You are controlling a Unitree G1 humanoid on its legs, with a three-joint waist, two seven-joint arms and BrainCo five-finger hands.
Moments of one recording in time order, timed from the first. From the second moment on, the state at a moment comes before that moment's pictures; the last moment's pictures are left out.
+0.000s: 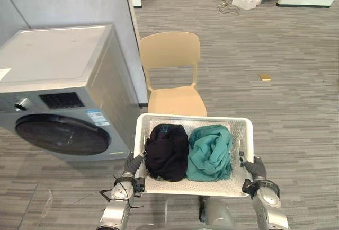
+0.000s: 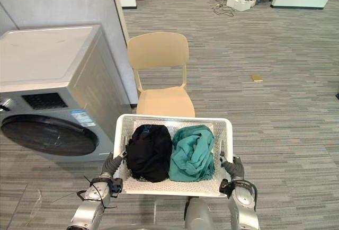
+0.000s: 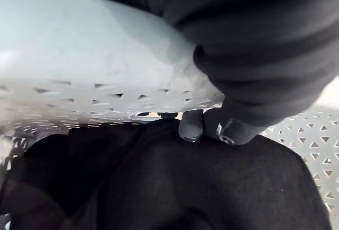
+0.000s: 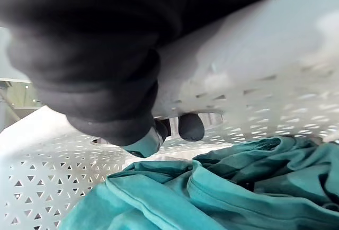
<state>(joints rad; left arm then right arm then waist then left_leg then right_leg) 0.11 0.09 -0.12 0.32 -0.07 0.00 0.11 0.15 -0.10 -0.23 0.35 0.17 -0.05 -0.05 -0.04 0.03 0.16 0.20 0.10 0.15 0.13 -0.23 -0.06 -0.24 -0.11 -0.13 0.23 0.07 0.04</state>
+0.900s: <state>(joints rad) -0.30 0.21 0.03 0.61 -0.20 -0.05 0.22 -0.53 -0.21 0.04 0.70 0.22 -0.01 -0.13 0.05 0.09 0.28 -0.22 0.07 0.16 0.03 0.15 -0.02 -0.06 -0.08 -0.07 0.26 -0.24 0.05</state>
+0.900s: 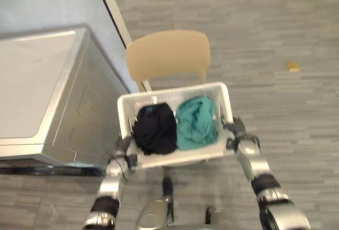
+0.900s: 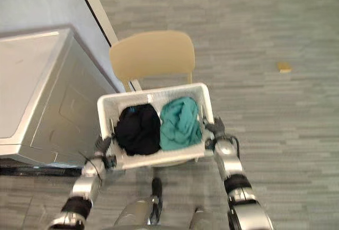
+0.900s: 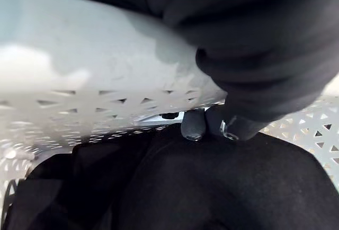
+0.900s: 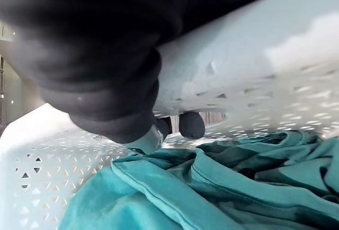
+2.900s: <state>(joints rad) -0.35 0.39 0.42 0.56 -0.22 -0.03 0.21 -0.19 -0.48 -0.53 0.53 0.27 0.02 -0.04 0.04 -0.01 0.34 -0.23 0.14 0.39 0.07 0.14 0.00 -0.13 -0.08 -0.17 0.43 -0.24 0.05</state>
